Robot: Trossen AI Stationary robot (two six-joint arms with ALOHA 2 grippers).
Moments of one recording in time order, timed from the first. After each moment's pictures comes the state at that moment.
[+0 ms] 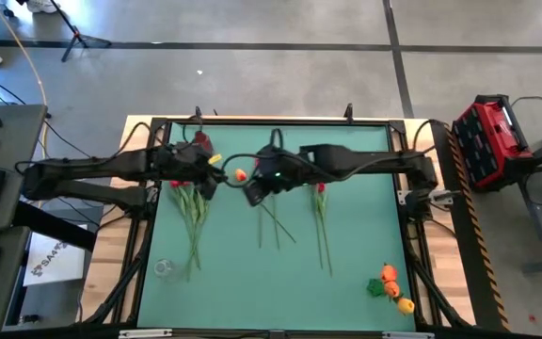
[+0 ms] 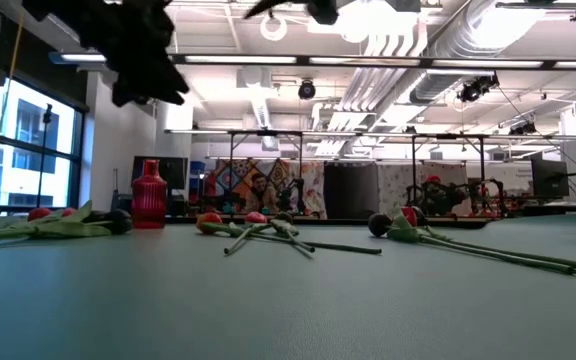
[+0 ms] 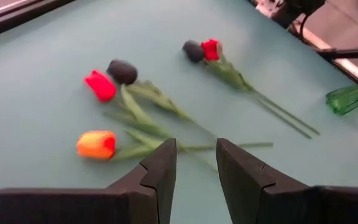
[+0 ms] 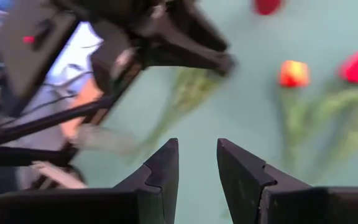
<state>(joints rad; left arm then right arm) 0.18 0.92 0.72 -0.44 -0.06 -0.48 0.06 1.94 2.03 -0.83 0.12 0.89</state>
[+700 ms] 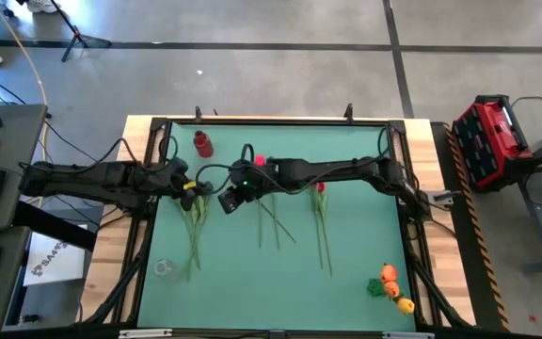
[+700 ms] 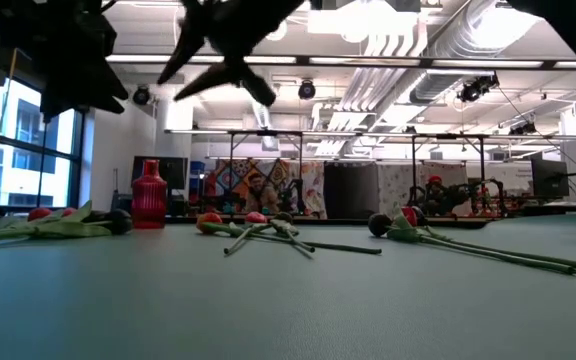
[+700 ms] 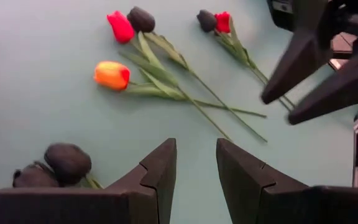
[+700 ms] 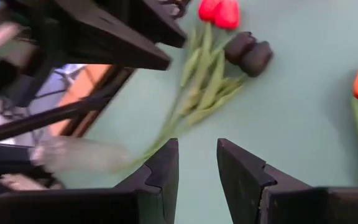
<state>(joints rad) -0.04 0.59 0.55 -0.62 -0.24 -0.78 0.00 2.20 2.03 -0.56 0.02 0.85</state>
